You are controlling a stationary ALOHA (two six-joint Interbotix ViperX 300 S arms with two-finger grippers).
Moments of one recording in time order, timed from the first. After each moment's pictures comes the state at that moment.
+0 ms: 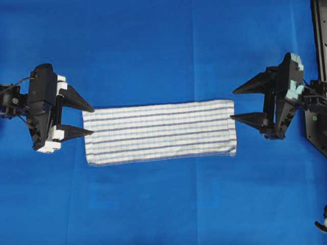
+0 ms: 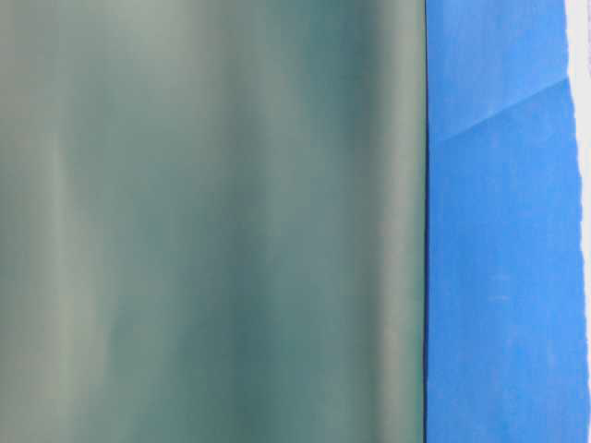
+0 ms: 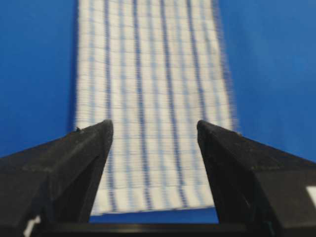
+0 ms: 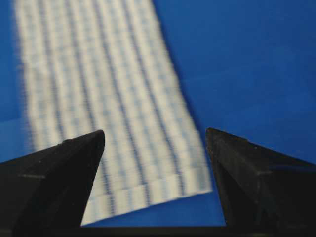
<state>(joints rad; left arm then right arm) -0.06 -0.36 1.12 -0.04 -0.16 -0.13 -0.04 -0.50 1.29 0.40 -0.25 -0.03</state>
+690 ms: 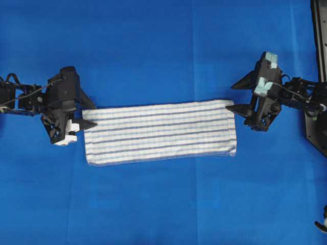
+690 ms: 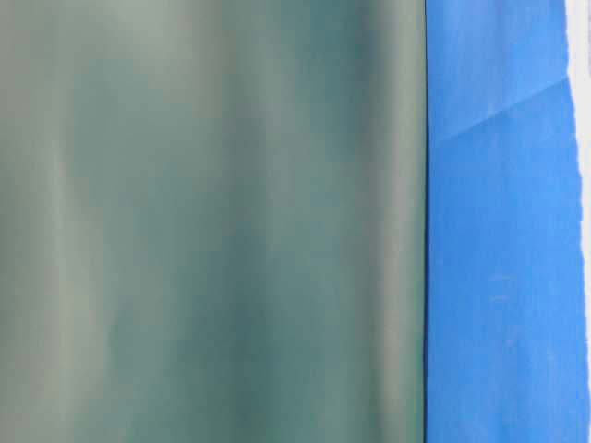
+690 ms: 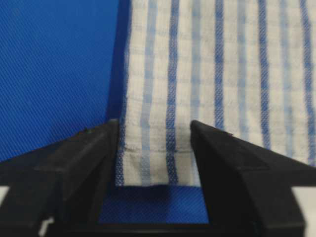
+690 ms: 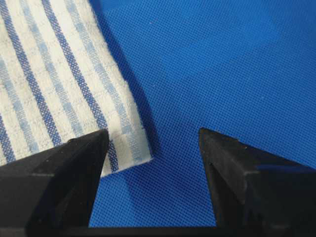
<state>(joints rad) 0.01 -0.05 1.11 -0.04 -0.23 -0.13 -0.11 -0.17 1.25 0.41 -0.33 -0.05</state>
